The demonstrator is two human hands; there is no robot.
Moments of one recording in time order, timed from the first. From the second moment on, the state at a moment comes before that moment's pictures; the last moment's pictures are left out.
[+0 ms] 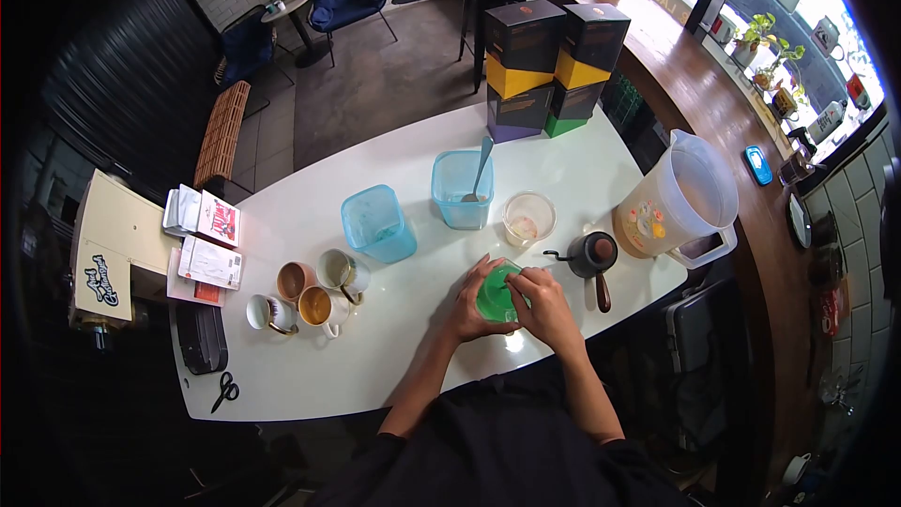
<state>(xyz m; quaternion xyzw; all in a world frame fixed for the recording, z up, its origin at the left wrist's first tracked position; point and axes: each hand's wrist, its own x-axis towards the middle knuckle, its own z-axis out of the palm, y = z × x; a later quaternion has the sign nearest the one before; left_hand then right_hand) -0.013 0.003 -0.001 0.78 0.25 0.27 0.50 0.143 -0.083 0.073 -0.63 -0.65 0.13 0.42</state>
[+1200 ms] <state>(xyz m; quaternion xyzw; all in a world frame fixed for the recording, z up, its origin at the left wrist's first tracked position) -0.012 0.002 -0.002 0.78 0.26 0.28 0.49 0.143 -0.088 0.067 -0.65 -0.62 0.13 0.43</state>
